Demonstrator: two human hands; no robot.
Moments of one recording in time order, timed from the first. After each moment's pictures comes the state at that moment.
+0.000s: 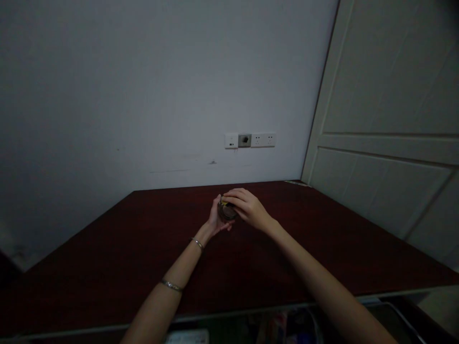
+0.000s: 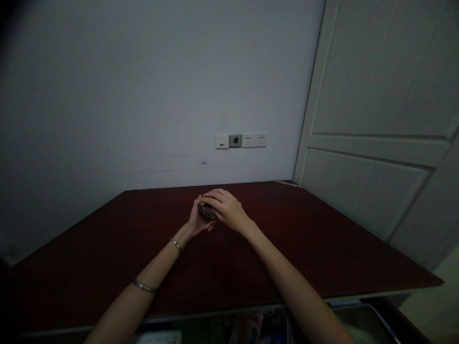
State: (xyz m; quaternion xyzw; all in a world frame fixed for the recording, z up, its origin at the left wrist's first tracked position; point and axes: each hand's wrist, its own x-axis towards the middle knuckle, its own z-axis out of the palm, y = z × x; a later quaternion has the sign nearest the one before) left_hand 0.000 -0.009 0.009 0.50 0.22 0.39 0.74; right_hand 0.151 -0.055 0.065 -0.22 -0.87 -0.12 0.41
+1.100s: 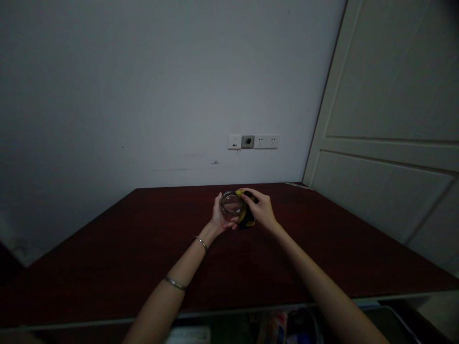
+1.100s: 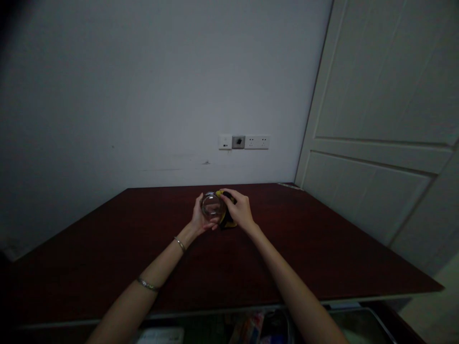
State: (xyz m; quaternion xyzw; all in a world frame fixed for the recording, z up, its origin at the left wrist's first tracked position) left_hand 0.003 -0.019 0.024 0.40 0.18 0.38 0.82; right_hand 0.150 -0.048 0.053 -0.35 -0.68 0.12 0.63
